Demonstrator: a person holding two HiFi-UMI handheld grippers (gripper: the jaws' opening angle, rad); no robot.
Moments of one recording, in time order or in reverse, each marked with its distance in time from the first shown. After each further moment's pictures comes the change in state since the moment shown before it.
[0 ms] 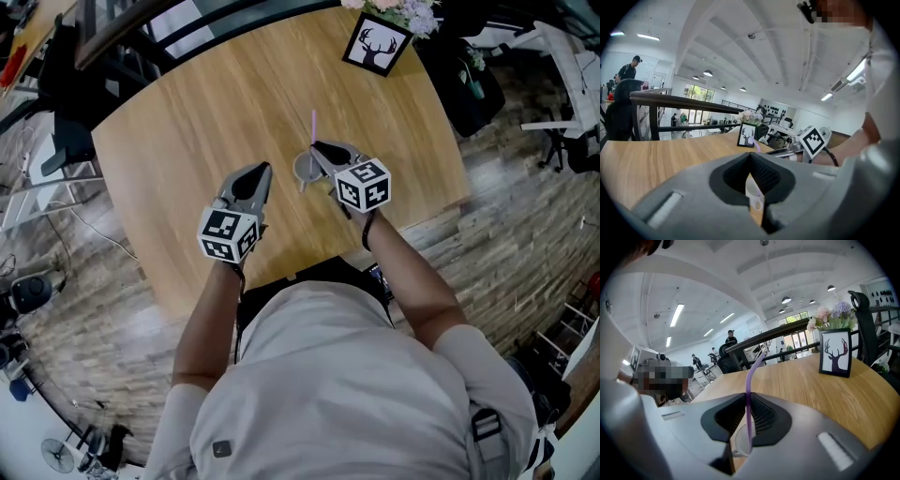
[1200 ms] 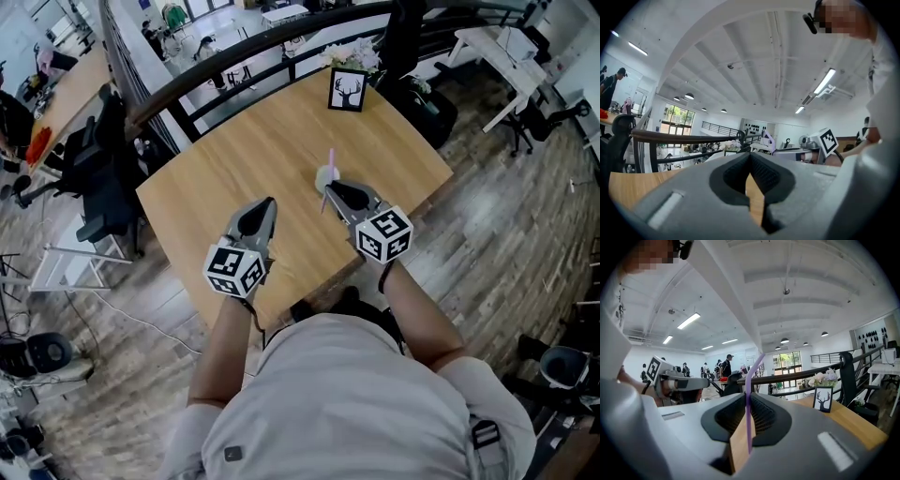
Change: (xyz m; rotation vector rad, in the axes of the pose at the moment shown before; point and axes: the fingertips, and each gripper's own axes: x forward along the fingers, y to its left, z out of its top) left arm -0.248 -0.051 0.064 0.162 -0.259 -0.213; right arm -0.154 0.268 0.061 -0.189 -0.388 -0.201
